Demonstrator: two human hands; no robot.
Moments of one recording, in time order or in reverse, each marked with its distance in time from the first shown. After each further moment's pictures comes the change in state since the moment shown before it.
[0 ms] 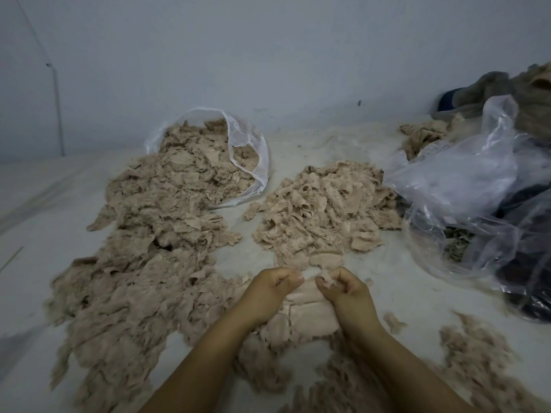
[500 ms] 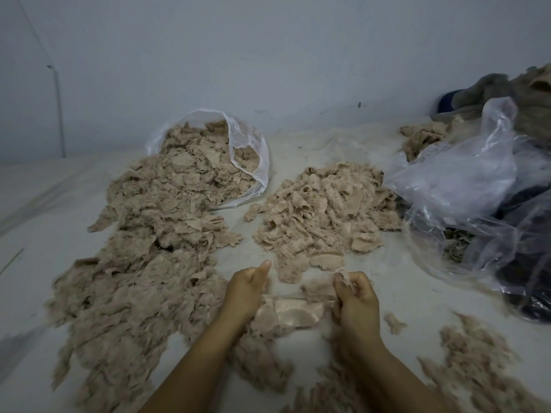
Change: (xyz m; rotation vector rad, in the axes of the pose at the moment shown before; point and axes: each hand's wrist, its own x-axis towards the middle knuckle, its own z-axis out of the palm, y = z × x) left_hand -0.002 -0.021 -0.017 0.089 0.399 -0.117; right_hand -0.008 0.009 0.009 0.276 0.207 0.003
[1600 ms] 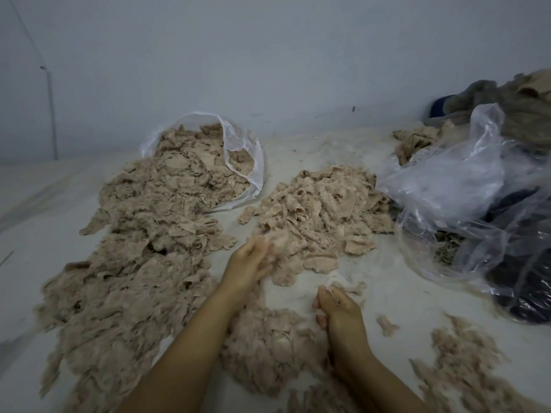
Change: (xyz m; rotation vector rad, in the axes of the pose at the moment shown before) left_hand 0.017 0.043 -0.002 -0.471 -0.128 -0.169; right_hand -0.013 0.001 -0.001 -0.143 -0.089 0.113
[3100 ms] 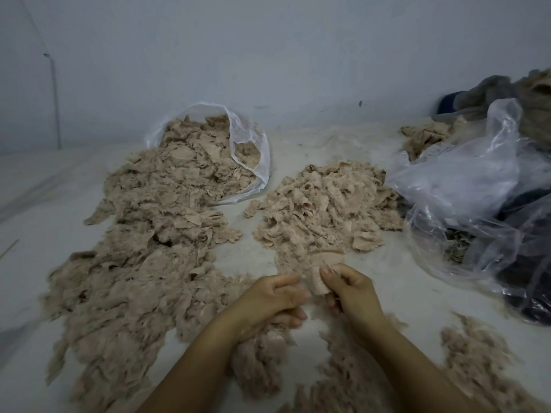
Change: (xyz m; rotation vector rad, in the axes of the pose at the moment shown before) left_hand -0.036 -0.027 -0.004 -0.026 -0.430 -0.228; right_hand 0.026 -0.017 -0.011 -0.175 -0.183 -0.148
